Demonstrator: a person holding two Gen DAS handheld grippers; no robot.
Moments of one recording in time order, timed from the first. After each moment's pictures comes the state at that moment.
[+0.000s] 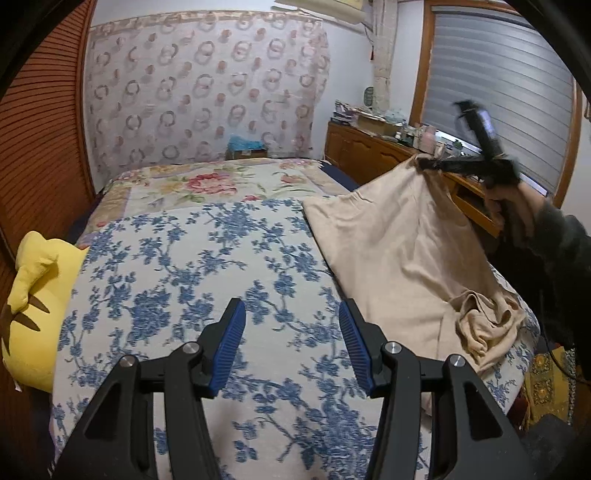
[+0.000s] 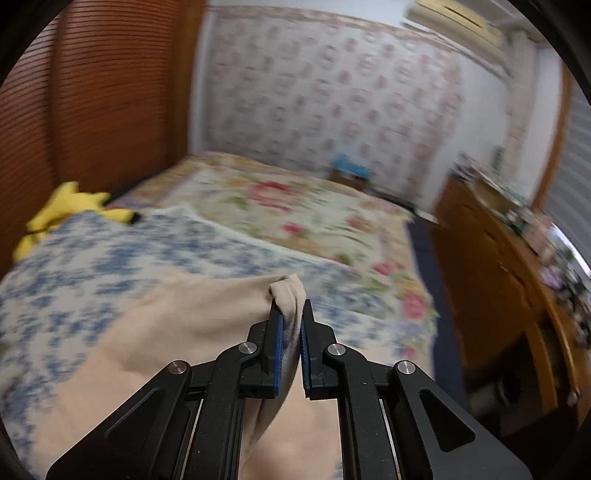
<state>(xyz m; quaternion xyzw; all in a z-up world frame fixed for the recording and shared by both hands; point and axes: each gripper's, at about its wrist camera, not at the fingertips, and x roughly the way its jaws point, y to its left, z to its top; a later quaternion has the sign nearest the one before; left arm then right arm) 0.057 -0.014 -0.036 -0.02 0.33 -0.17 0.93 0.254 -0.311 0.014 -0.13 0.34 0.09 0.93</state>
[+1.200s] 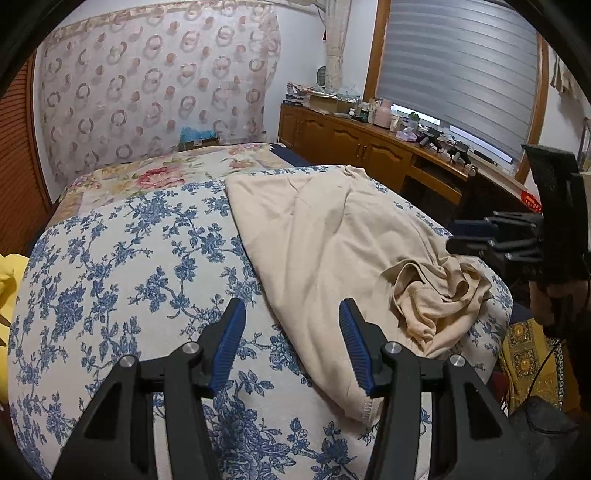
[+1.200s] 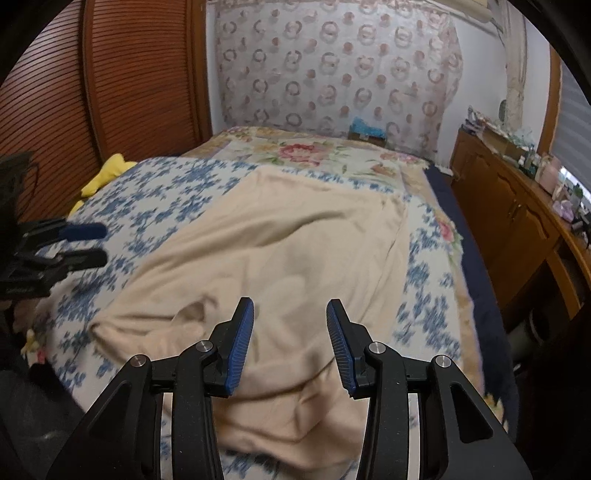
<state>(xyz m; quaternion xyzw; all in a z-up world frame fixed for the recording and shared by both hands) 0.044 -0.088 -0.048 0.01 0.34 -0.25 0.91 0.046 -0.300 -0.030 -0.08 0.38 0.18 0.90</state>
